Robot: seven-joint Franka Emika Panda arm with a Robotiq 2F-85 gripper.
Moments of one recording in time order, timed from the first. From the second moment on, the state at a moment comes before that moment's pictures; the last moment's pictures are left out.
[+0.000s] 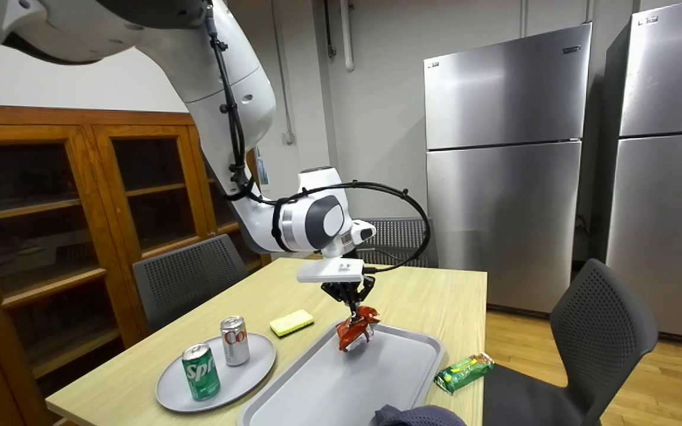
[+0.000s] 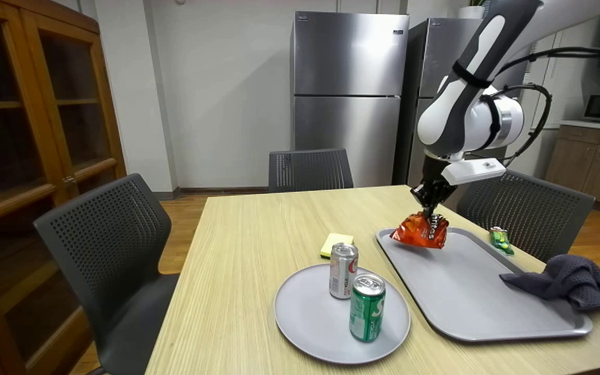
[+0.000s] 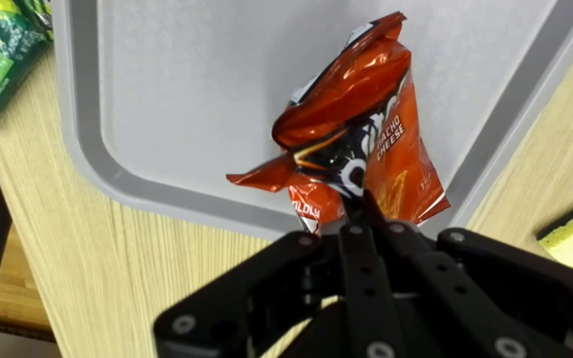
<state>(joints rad) -0.13 0.53 -0.07 -2.09 -0.08 2.84 -0.18</state>
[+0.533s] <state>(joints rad) -0.10 0.50 -0.02 -2.09 -0.08 2.86 -0.18</state>
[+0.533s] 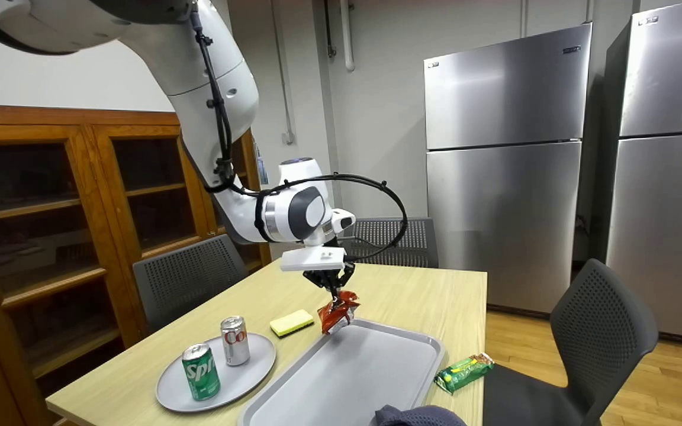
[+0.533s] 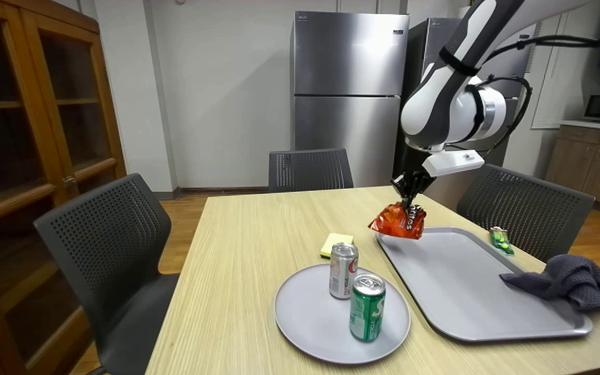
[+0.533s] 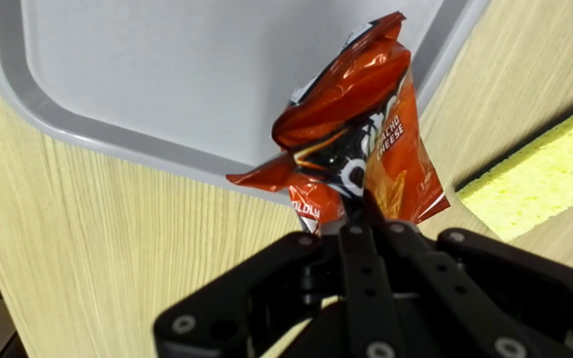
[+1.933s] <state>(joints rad) -0.01 0.61 0.00 -1.99 -0.05 2.86 -0.06</state>
